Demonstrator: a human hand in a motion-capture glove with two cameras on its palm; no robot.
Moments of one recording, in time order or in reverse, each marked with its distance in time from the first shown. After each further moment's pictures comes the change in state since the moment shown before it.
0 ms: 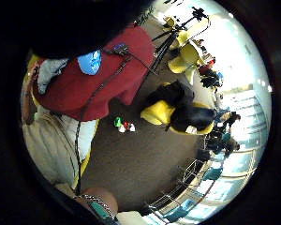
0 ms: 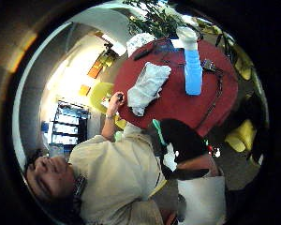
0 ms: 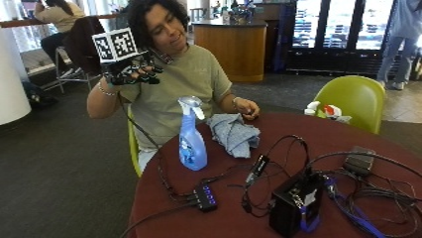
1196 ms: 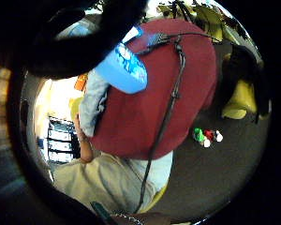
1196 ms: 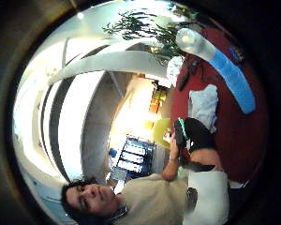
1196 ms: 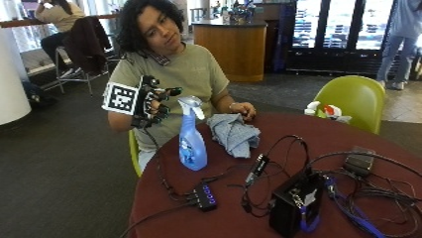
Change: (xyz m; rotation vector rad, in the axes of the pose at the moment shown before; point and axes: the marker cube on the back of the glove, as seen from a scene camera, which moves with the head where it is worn) arm -0.010 -0.065 0.105 0.355 -0.914 0.251
